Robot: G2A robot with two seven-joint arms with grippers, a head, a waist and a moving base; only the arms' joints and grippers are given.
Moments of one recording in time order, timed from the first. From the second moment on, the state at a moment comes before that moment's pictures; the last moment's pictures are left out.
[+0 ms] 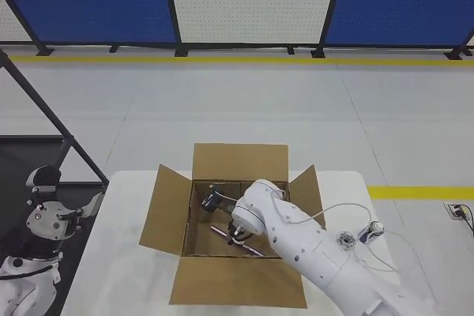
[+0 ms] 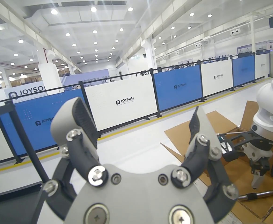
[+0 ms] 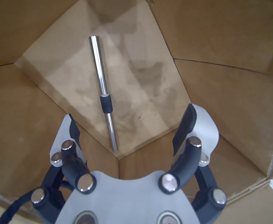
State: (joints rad) left arm 1.24 -1.04 -1.80 -1.70 1.21 -0.52 0.52; right arm -0.19 -1.60 0.50 -0.86 -0.95 -0.21 1.17
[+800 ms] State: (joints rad) left arm 1.24 -1.04 -1.80 -1.70 1.21 -0.52 0.52; right arm -0.16 -1.72 0.43 -0.59 -0.96 -0.33 1.10
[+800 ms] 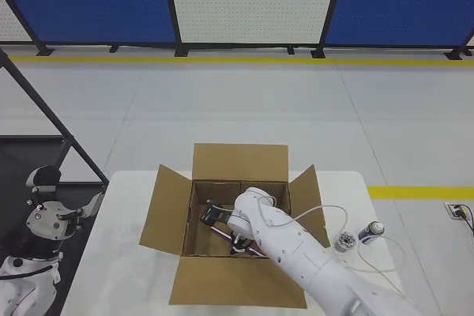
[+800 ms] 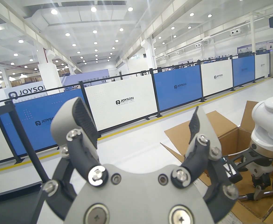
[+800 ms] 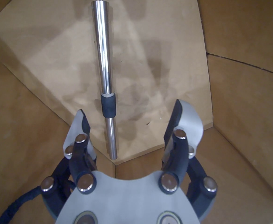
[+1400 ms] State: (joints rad) left arm 1.24 -1.04 -1.80 -1.70 1.21 -0.52 0.52; right arm -0.12 -1.80 0.42 -0.43 -0.97 -0.43 1.07
